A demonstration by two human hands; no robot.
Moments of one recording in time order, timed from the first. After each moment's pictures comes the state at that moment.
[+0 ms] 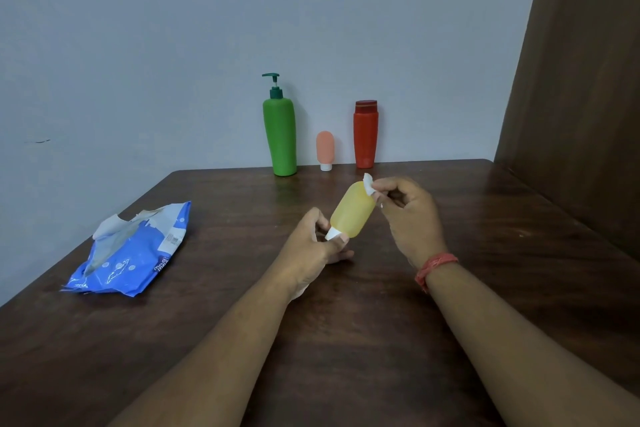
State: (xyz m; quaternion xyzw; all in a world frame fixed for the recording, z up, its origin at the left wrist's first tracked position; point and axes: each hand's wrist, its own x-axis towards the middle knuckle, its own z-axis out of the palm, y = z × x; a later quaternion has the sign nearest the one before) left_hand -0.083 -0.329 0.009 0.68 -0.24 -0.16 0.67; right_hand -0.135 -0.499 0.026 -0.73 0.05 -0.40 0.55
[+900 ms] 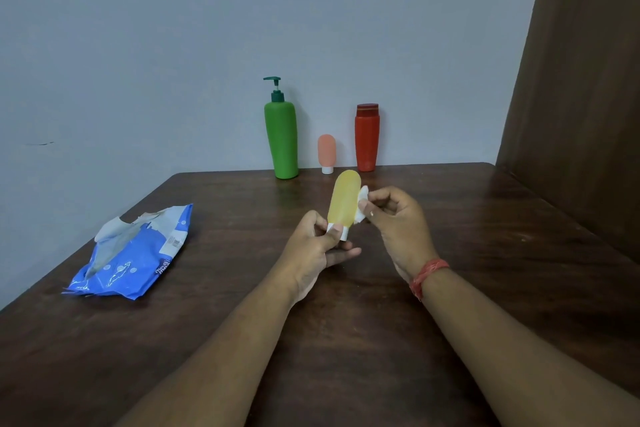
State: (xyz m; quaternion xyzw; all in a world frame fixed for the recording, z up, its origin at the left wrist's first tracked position) left_hand -0.086 -0.332 0.015 0.61 -0.20 -0.18 0.75; right_hand -0.137 -0.477 0.026 -0.67 0.04 -0.33 0.66
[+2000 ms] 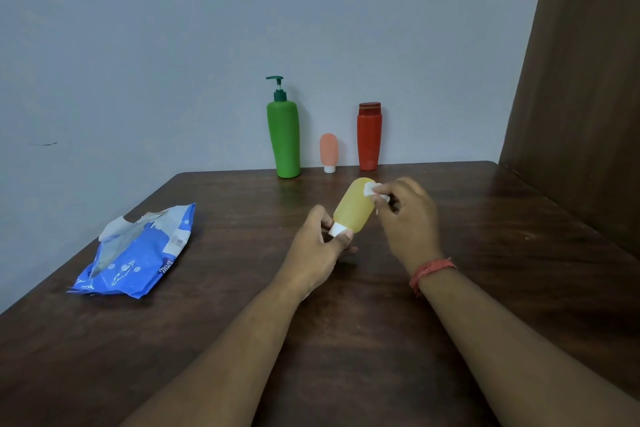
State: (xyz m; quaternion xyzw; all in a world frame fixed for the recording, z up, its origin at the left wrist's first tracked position) left_hand -0.088 -0.332 0.014 0.75 -0.26 -0.07 0.61; right_hand -0.132 -0.492 0.026 -0.81 0.04 -0.49 0.32
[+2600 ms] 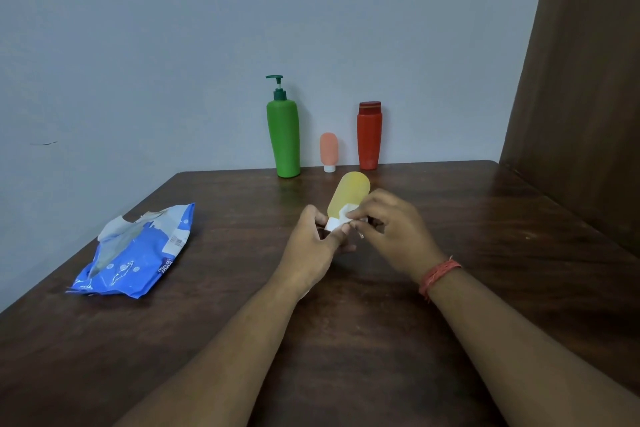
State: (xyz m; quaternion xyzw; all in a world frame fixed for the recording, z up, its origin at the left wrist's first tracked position) left_hand -0.091 -0.331 0.018 0.73 -0.23 -0.06 0.64; right_hand -0.137 -0.491 0.023 -0.88 -0.11 -0.38 0.26
